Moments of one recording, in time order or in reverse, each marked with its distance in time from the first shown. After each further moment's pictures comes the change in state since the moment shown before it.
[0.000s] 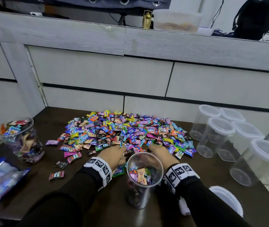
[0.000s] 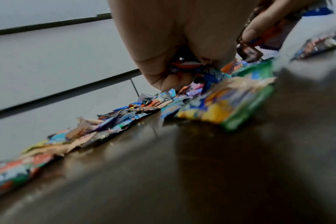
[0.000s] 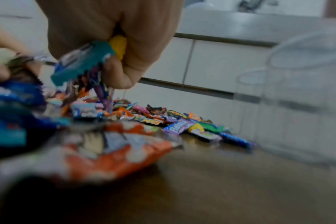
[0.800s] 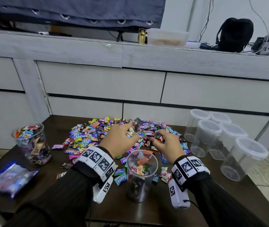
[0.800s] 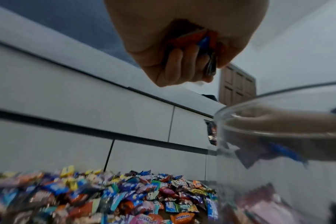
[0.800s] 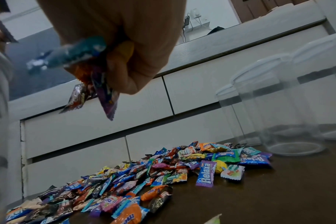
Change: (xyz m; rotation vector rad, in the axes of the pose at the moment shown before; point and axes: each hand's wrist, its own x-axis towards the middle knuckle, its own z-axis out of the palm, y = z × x) left_hand -0.069 0.053 -0.107 -0.659 0.555 0.115; right_hand -0.049 -0.028 -0.056 0.184 0.531 -0.075
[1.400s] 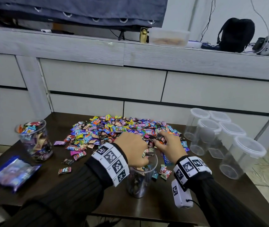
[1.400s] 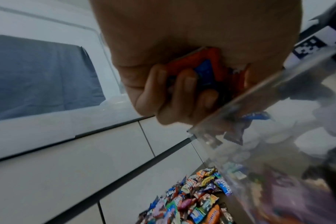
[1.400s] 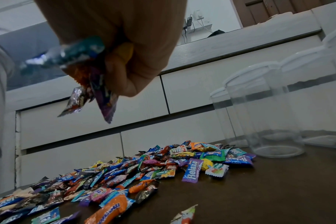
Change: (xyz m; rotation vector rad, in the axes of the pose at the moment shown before) left_hand -0.009 0.034 0.017 0.967 -0.430 0.366; right_hand -0.010 0.004 -0.006 -0.002 -0.063 -0.029
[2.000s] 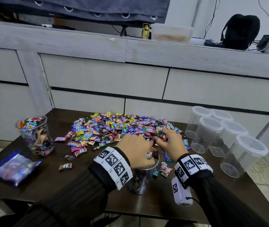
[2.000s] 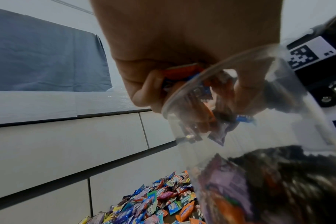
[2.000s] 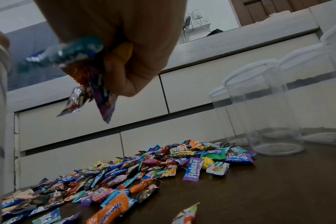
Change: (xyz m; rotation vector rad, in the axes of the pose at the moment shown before) left_hand -0.004 0.017 0.006 -0.109 0.066 -0.069; right_hand 0.002 0.006 0.003 -0.001 0.000 0.017
